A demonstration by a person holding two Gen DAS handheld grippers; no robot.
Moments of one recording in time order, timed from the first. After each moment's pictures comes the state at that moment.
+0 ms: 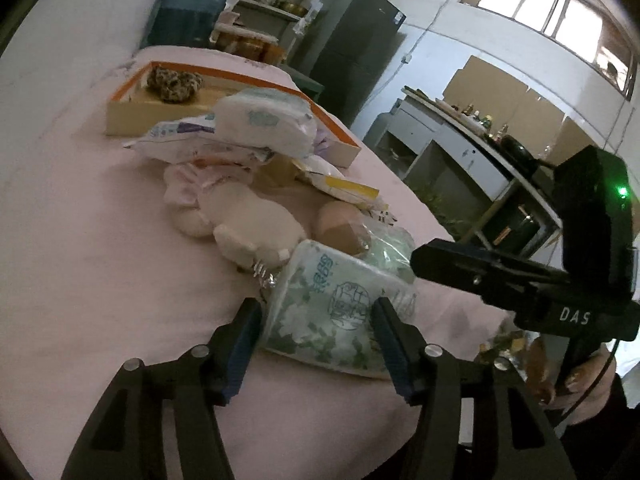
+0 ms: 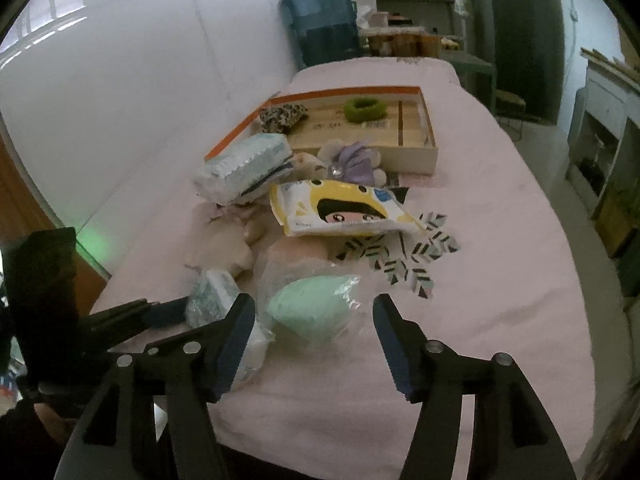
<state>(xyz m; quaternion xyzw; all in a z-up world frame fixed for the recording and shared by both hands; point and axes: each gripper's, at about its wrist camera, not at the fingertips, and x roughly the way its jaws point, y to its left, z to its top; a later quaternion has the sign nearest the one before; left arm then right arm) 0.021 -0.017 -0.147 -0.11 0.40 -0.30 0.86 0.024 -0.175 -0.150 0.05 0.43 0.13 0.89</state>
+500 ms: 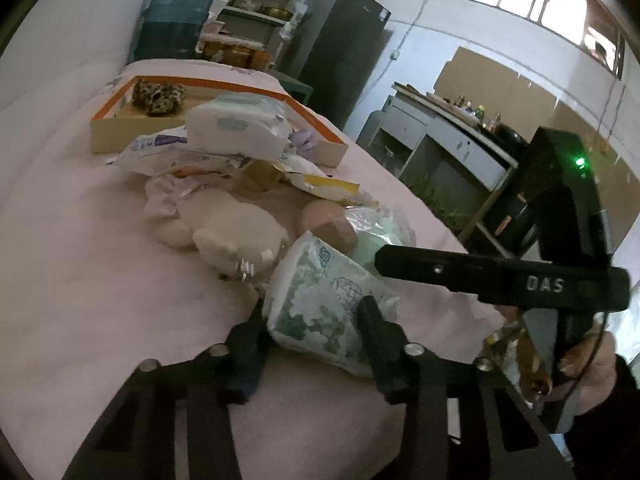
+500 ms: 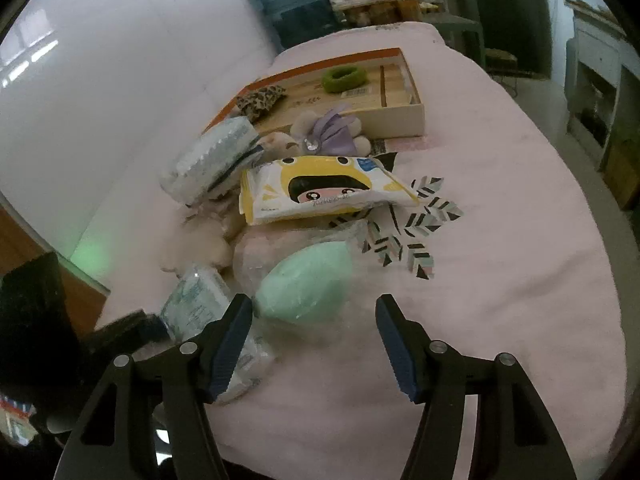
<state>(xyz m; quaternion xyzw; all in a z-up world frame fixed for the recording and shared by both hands) 0.016 -0.030 -0.143 -0.09 0.39 -0.31 0.86 0.042 -0.191 -0.173 0.11 0.46 0.13 0.87</state>
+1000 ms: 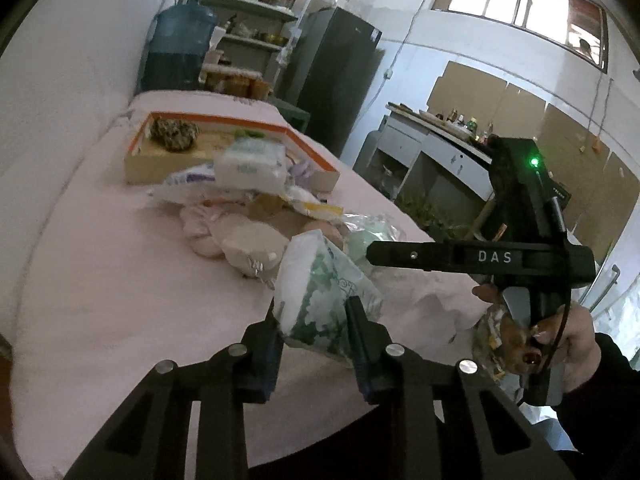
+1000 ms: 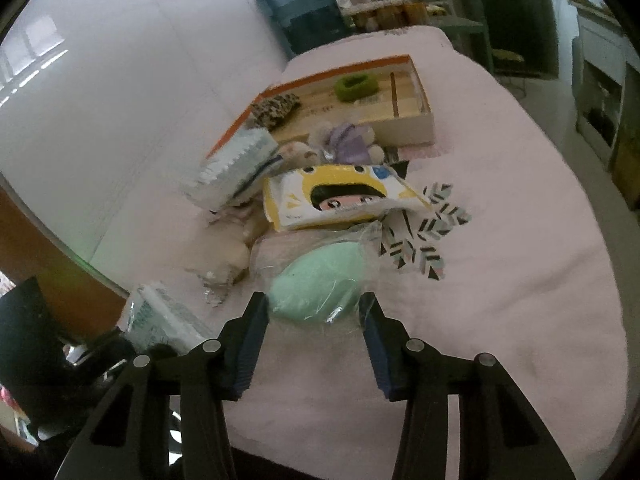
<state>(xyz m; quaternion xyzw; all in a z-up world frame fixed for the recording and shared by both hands) -0.022 -0.001 -0.112 -0.08 0.34 -0.31 0.89 0.032 -0.189 -0.157 0.12 0.45 0.14 0.87</state>
